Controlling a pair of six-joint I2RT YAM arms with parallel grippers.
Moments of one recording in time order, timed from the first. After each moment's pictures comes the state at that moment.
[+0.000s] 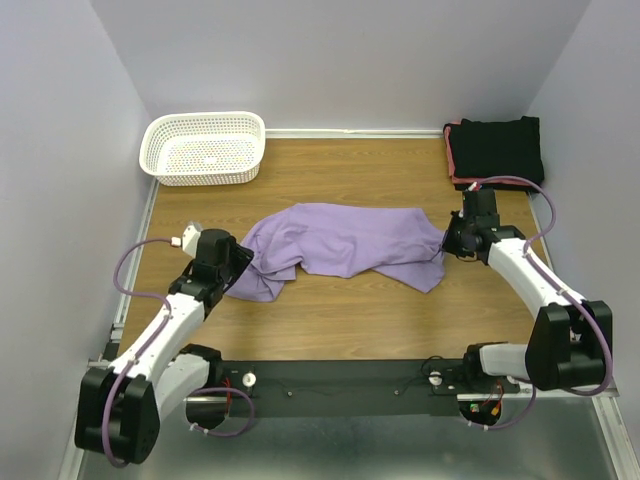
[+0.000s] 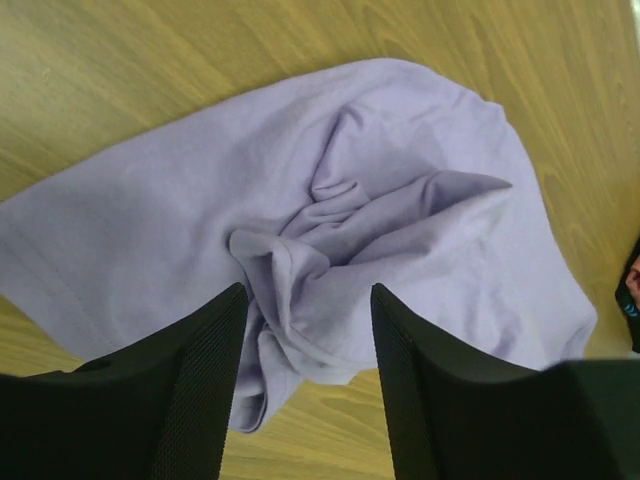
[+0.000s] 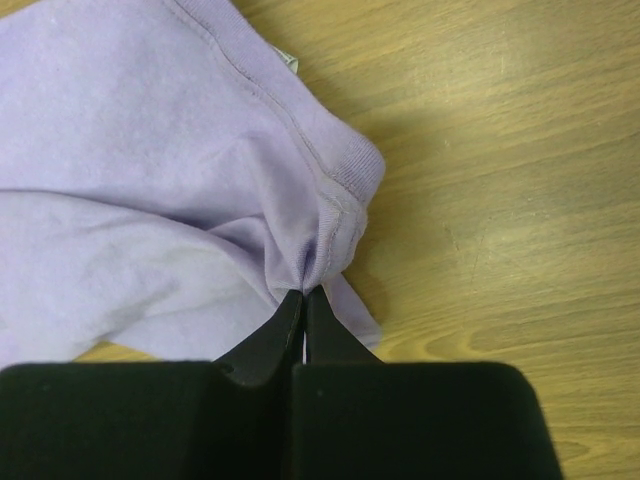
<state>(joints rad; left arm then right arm) -0.24 0.92 0.47 -0.24 -0.18 -1.06 0.09 1.30 0.82 -0.45 0.04 0.40</state>
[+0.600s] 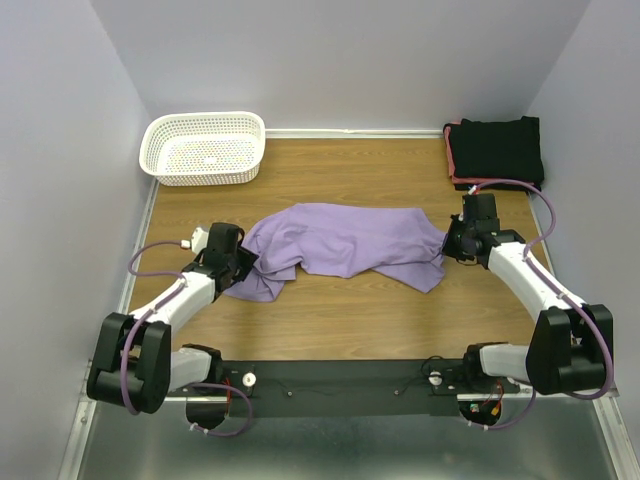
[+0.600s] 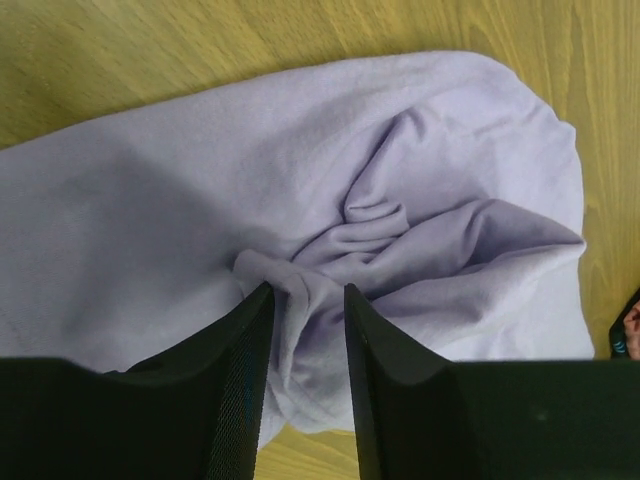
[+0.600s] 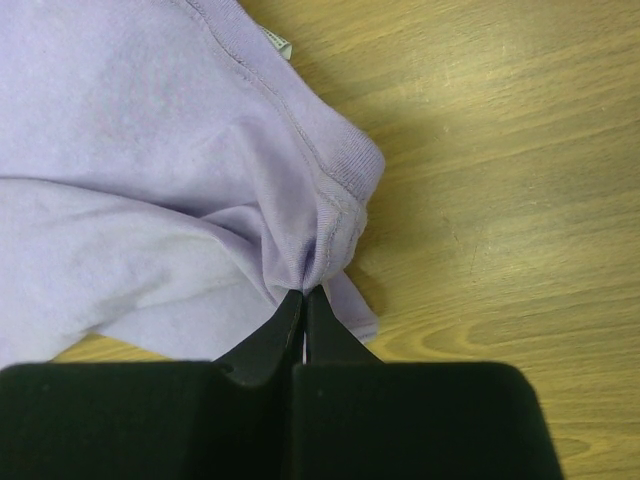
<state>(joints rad) -0.22 1.20 0.49 -0.14 -0.12 -1.22 0.09 1.28 0.78 -0.44 0.04 0.39</state>
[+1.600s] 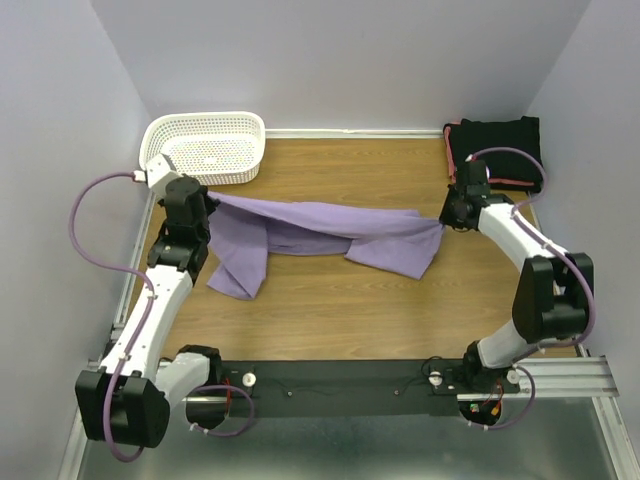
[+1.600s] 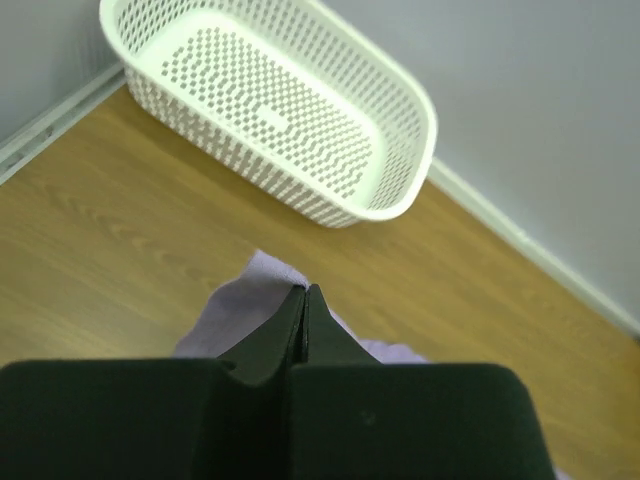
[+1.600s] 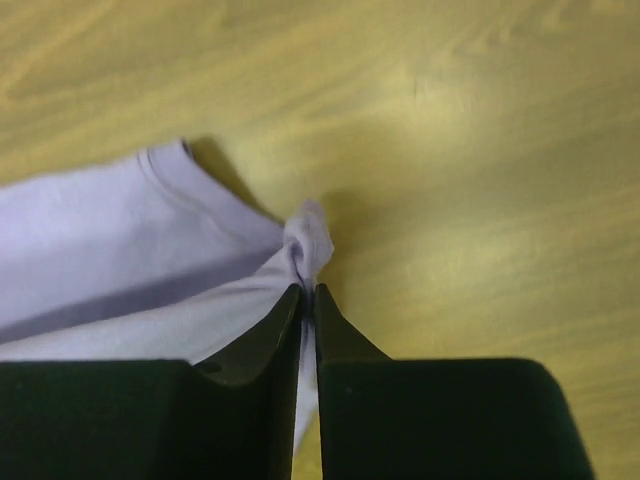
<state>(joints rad) -0.12 1.03 0.89 -0.13 -0.43 -0.62 0.09 1.54 1.05 -0.43 0.15 0.38</state>
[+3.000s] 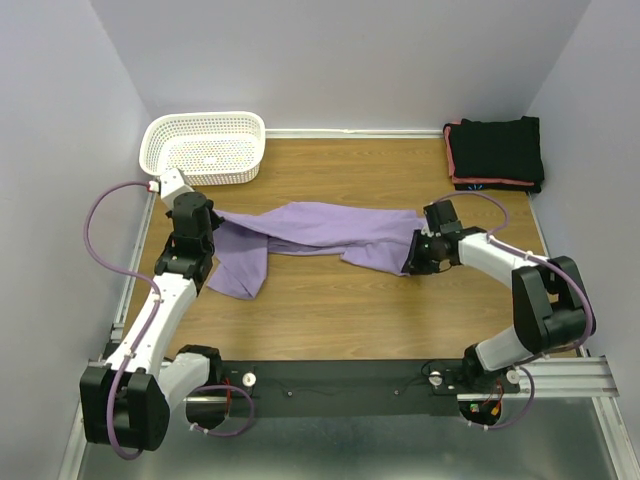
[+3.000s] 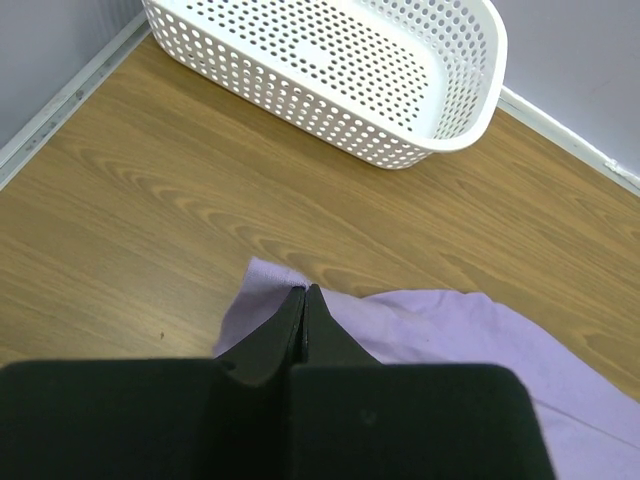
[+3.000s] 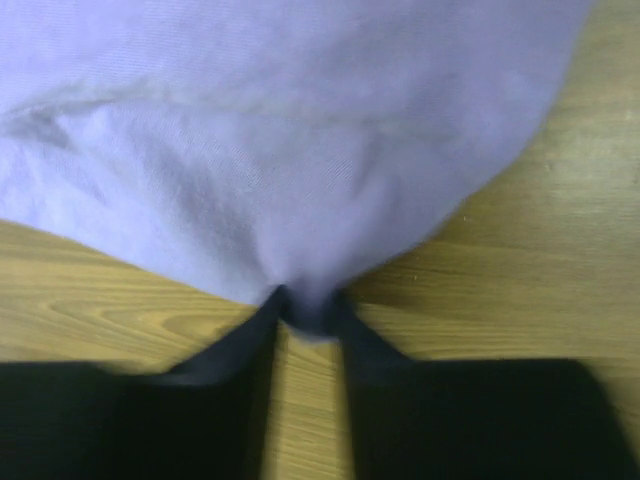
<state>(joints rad) -0.12 1.01 0.71 -0.05 -0.40 -0.49 0.27 1.52 0.78 -0.37 -0.17 0.50</state>
